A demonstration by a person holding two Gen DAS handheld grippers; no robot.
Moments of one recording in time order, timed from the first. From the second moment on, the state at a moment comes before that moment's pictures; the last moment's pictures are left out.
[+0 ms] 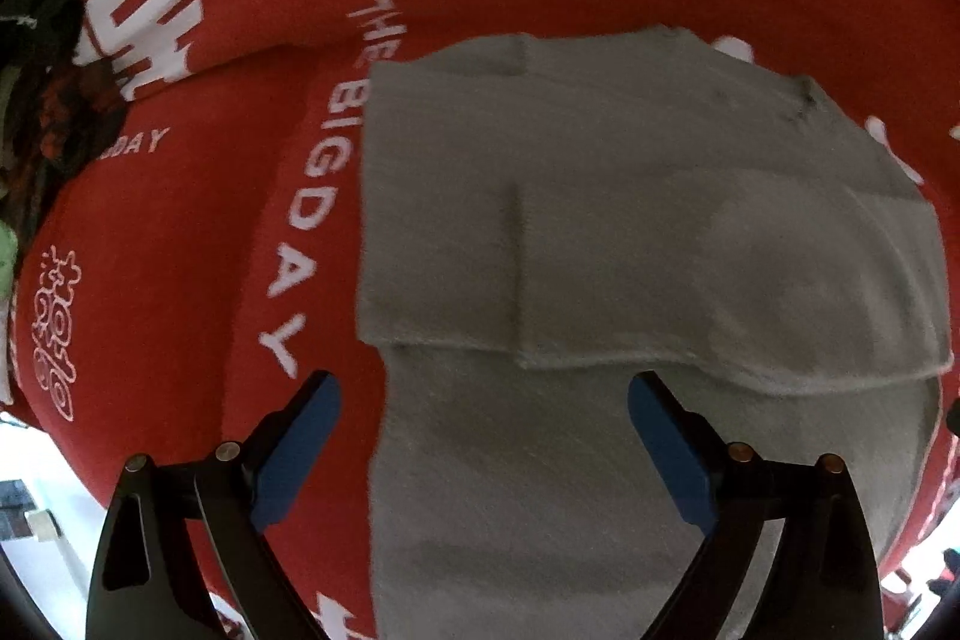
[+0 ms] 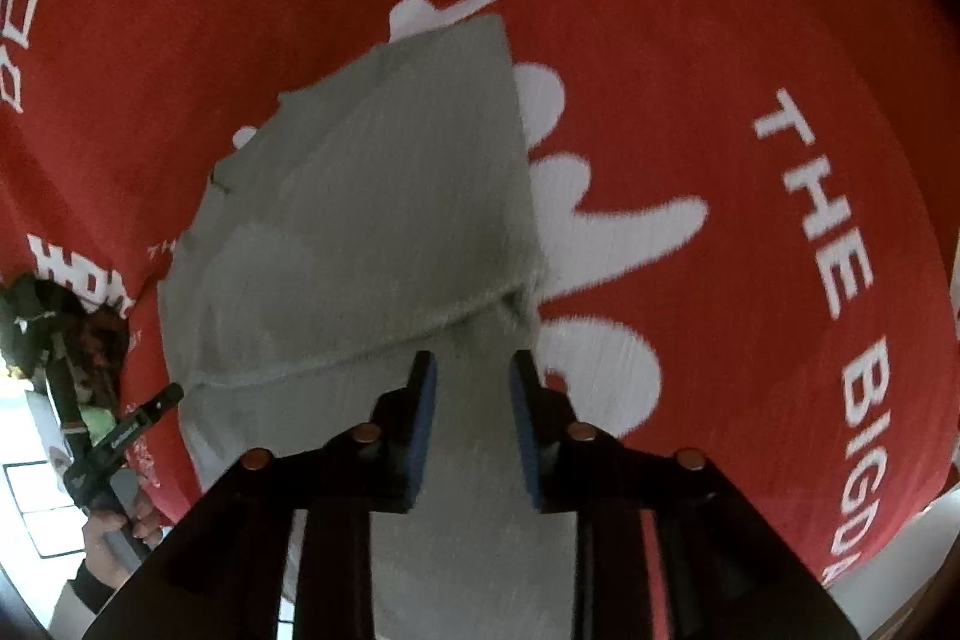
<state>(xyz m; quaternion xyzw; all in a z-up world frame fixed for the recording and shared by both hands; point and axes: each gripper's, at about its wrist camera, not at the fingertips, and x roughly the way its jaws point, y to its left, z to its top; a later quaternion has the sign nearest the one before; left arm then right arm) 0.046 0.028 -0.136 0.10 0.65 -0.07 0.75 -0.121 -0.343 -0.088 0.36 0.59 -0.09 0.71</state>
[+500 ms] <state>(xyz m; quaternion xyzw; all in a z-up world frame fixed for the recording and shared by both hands) -0.001 -0.033 -0.106 0.12 0.64 -0.14 0.74 -0.154 -0.339 -0.071 0.39 0.58 -0.06 0.71</state>
